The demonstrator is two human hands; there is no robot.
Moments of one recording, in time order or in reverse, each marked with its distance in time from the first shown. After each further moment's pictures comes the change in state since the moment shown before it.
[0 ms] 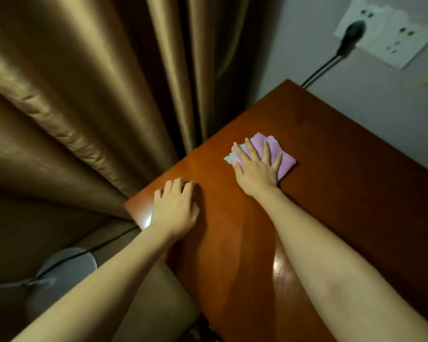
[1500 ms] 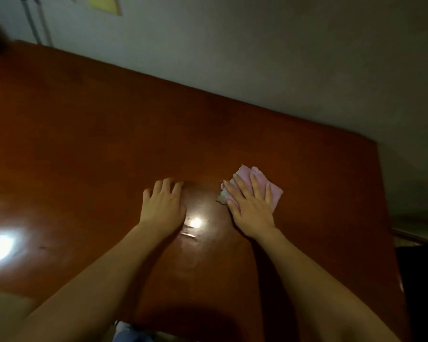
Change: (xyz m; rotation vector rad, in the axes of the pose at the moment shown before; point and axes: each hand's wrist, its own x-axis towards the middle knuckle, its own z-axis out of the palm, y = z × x) left_hand -0.226 0.444 0.125 0.165 -0.139 0.512; right_hand -0.496 0.400 0.059 0.093 0.061 0.416
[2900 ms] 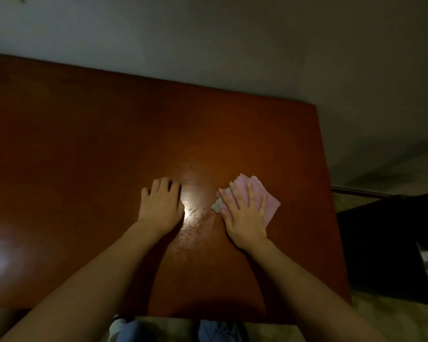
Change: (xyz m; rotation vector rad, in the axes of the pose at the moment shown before) left_hand -0.018 0.121 0.026 0.101 -0.024 0.148; right_hand -0.110 0.085 0.019 0.122 0.051 0.172
